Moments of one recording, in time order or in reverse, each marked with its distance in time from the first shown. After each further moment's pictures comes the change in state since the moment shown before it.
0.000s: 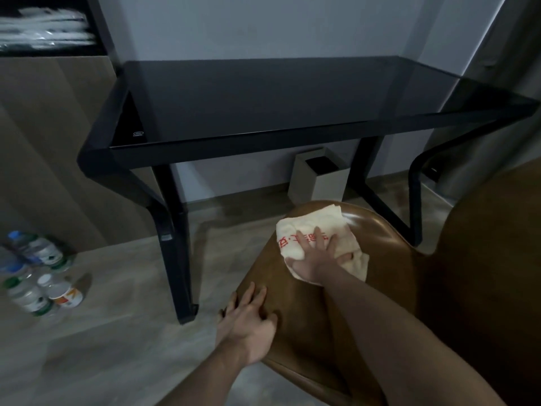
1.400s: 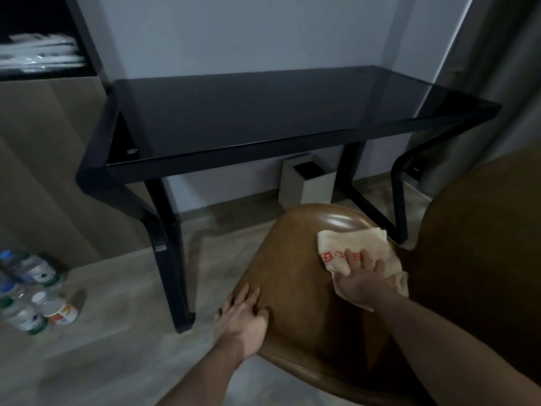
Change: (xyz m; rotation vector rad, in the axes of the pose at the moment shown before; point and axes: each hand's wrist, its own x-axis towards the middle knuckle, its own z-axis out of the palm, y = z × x) left_hand -0.008 0.001 -0.005 -0.041 0.020 0.028; right_hand -0.068 0.097 -0.018 0.087 -0.014 0.268
